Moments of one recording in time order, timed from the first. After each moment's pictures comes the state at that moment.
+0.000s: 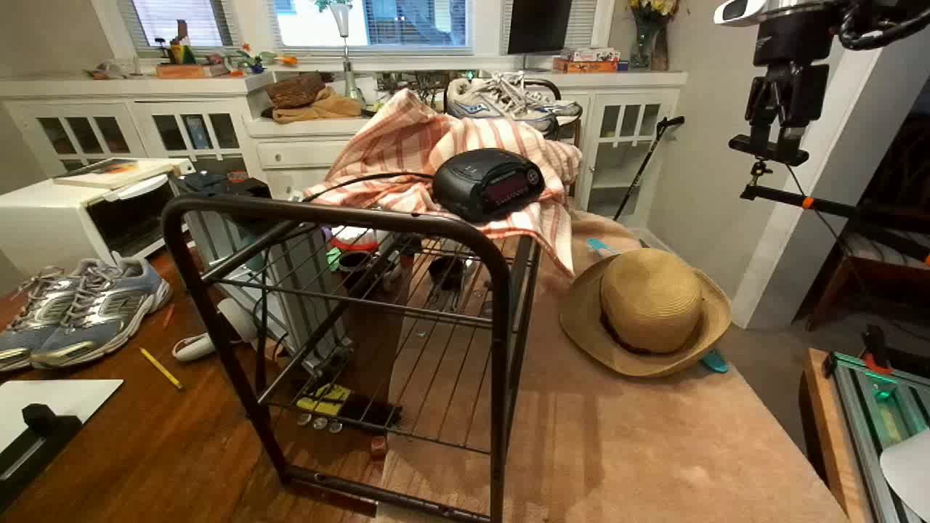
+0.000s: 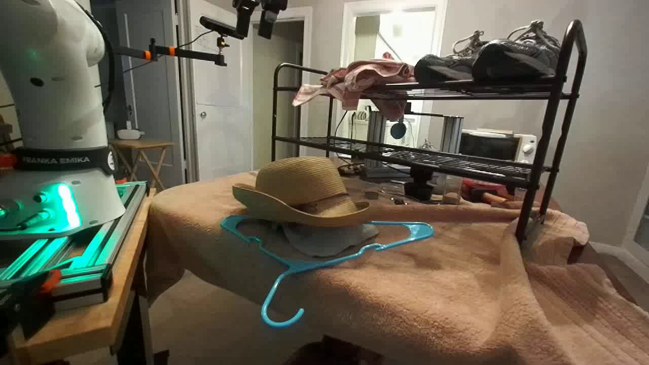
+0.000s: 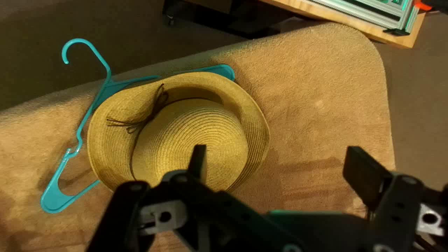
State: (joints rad) arm -0.04 -0.61 -0.32 -2.38 -0.10 1.62 -0.54
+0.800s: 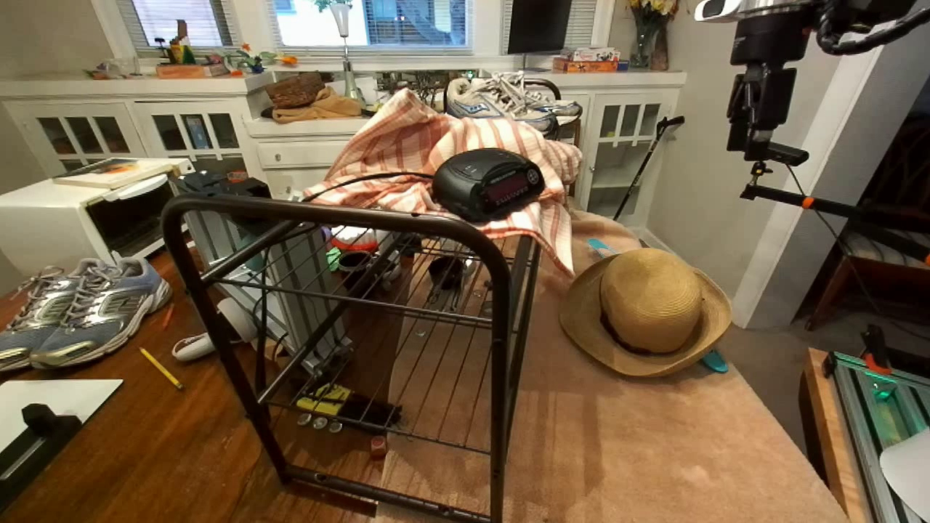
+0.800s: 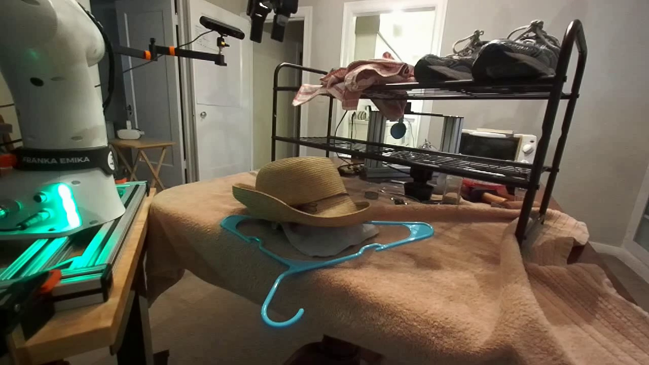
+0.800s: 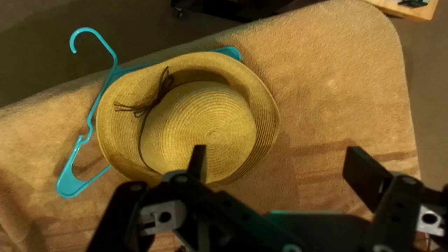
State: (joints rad) arm -0.04 -0.57 -0.25 -2.36 -0.09 1.69 -0.44
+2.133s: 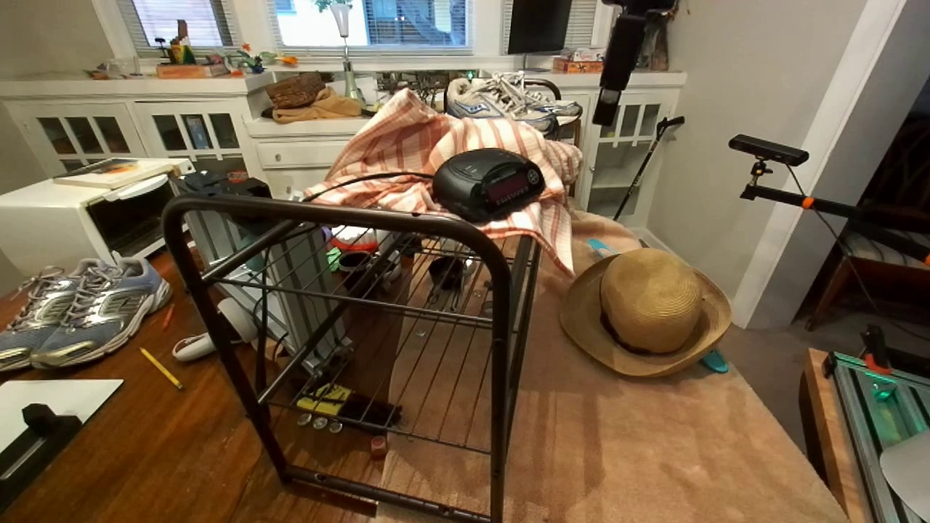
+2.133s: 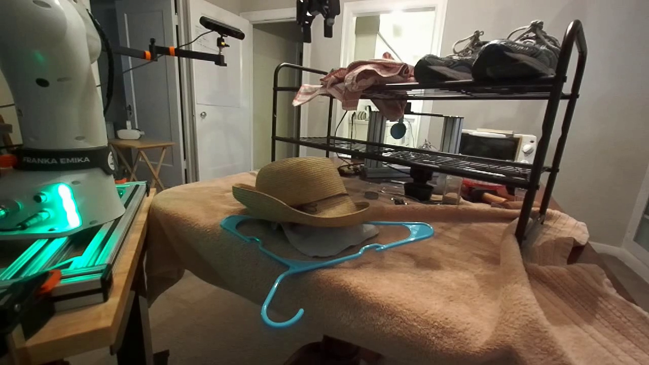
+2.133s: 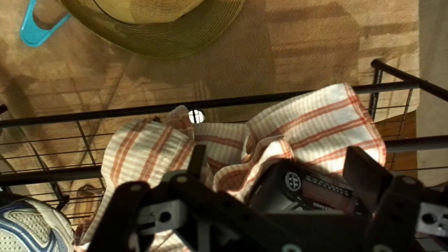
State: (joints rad) arm 0.05 -0.30 0.00 -2.06 0.01 1.88 -0.16
